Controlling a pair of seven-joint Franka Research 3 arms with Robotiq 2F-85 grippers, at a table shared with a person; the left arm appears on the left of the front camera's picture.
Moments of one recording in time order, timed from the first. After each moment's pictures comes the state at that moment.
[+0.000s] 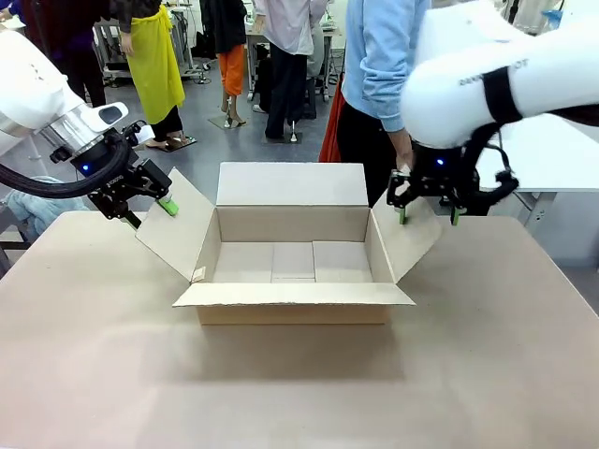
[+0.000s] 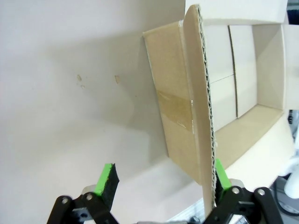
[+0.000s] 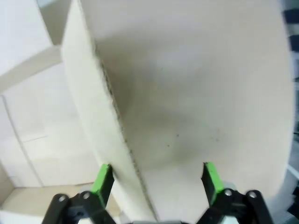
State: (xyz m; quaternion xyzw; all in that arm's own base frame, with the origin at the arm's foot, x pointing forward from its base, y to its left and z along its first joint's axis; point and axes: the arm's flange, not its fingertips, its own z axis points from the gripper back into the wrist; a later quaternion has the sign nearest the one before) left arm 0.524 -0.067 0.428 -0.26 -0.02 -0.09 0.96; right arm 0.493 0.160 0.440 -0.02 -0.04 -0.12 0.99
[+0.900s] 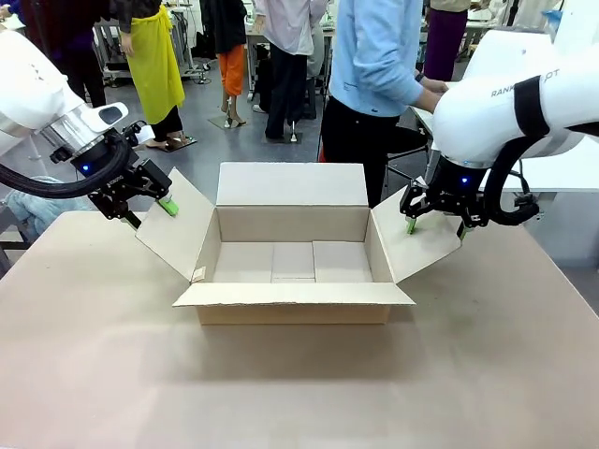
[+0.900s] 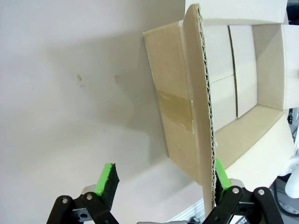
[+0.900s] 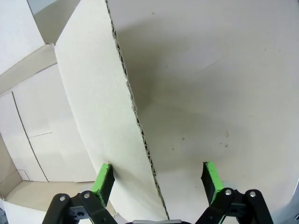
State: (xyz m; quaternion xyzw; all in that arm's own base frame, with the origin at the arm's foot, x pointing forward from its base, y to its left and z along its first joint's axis) left arm 0.524 -0.067 0.428 -0.26 -0.02 -0.09 0.96; right arm 0.485 0.137 0.426 0.03 -0.04 -0.12 0.99
